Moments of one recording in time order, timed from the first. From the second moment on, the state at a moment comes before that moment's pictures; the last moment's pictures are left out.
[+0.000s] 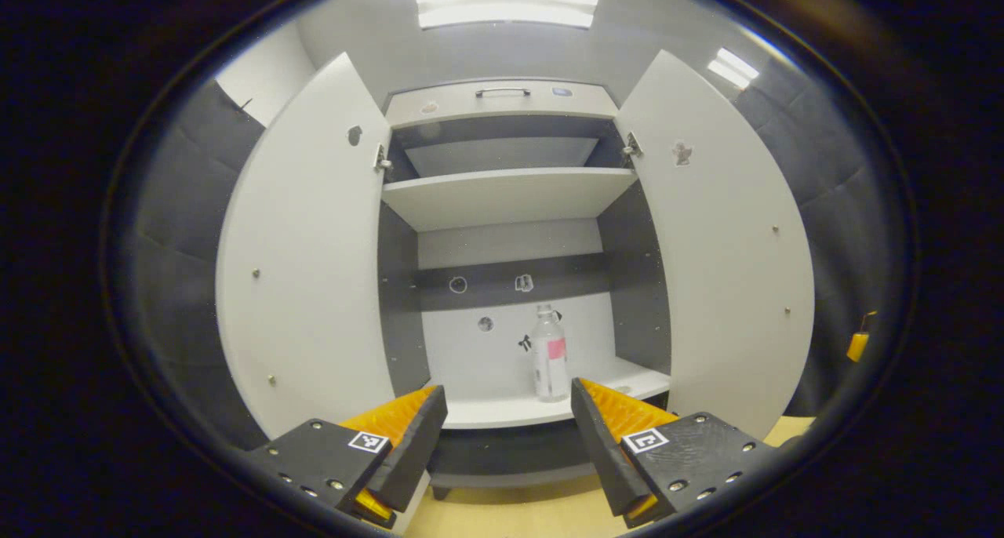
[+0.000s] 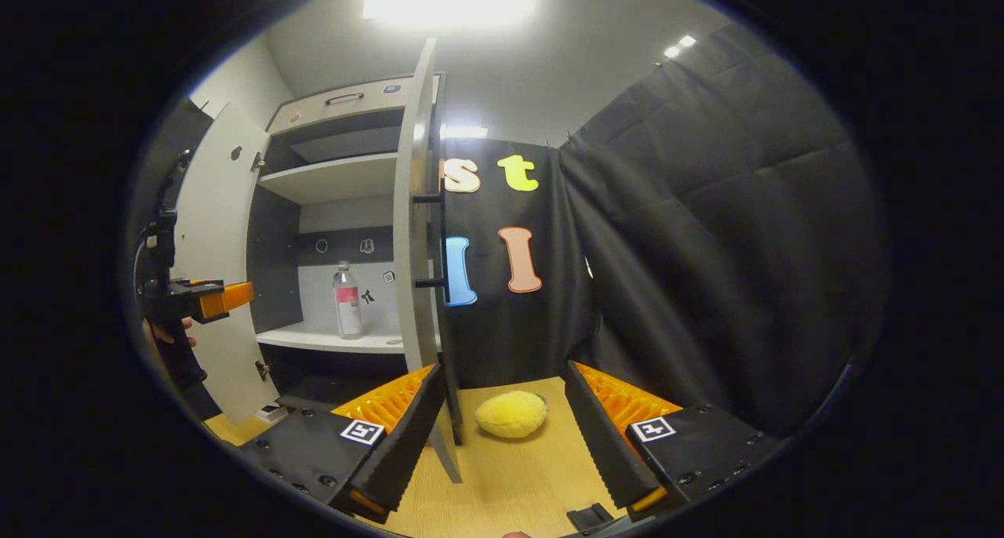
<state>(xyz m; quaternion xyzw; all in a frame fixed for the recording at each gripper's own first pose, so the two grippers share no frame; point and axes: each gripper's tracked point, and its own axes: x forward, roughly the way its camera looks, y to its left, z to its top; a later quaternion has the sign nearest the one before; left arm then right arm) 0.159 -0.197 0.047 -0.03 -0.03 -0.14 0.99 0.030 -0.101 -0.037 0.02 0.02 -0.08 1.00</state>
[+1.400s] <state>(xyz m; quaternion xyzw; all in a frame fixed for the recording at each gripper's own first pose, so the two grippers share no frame) 0.403 -0.320 -0.030 -0.07 0.05 -0.18 0.98 0.071 -0.132 -0.064 -0.02 0.07 -0.17 0.98</state>
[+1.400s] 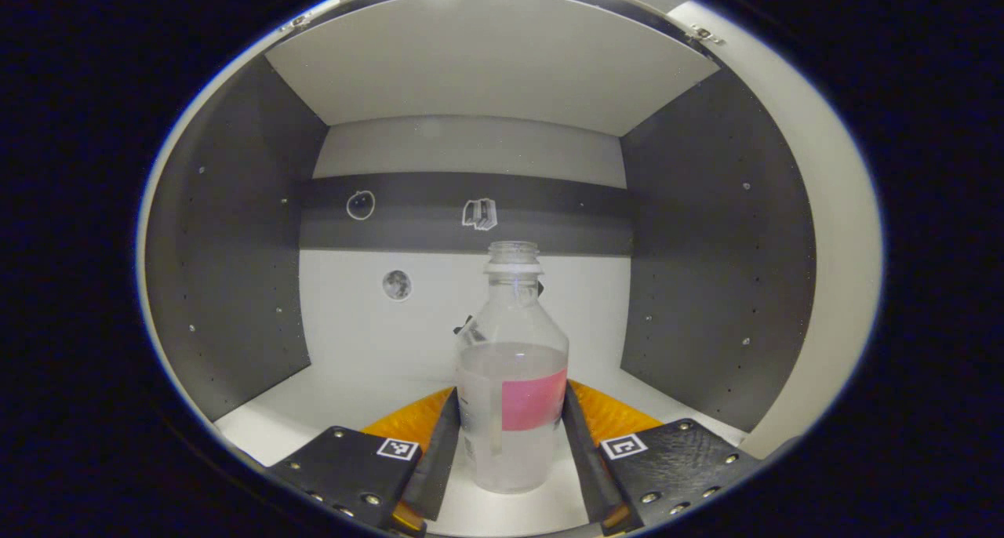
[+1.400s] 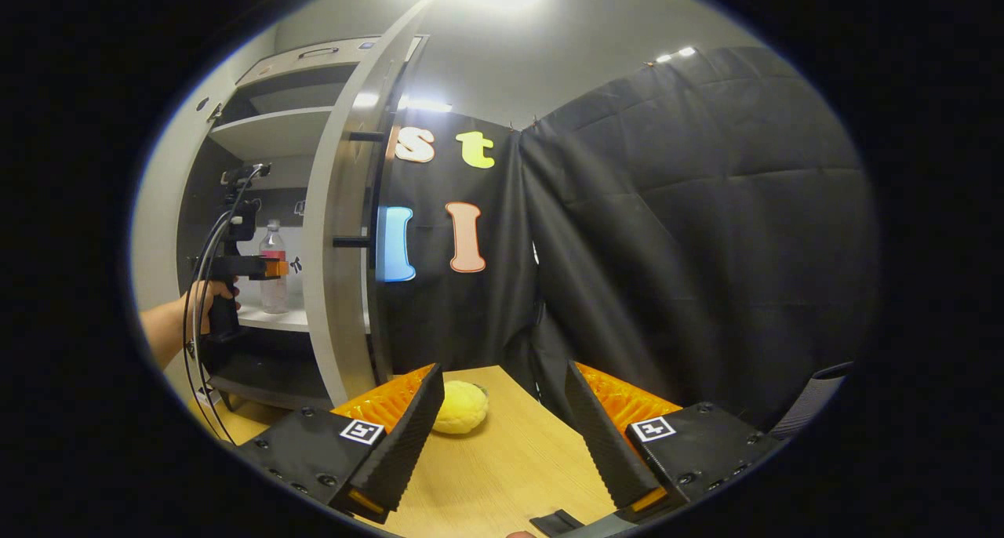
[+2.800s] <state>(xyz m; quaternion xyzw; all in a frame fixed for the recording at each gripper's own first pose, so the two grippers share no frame) 0.105 -0.172 -0.128 -0.05 0.08 -0.15 0.98 0.043 -0.093 -0.090 0.02 0.08 -0.03 1.00</state>
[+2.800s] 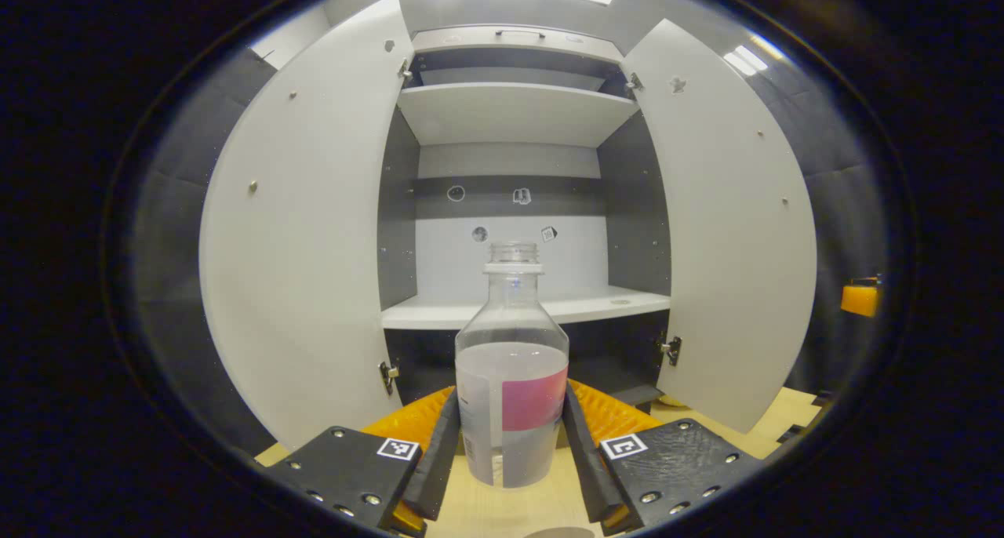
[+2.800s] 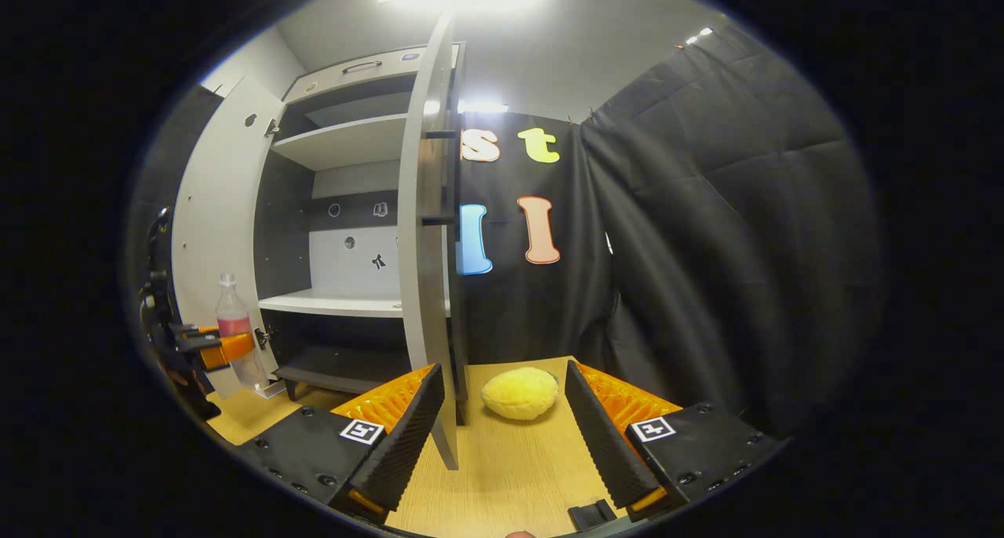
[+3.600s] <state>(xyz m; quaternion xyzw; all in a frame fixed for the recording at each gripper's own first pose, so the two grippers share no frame) 0.010 -0.208 -0.291 -0.08 0.17 -0.19 0.96 0.018 -0.079 -0.096 -0.05 0.13 0.00 0.99</state>
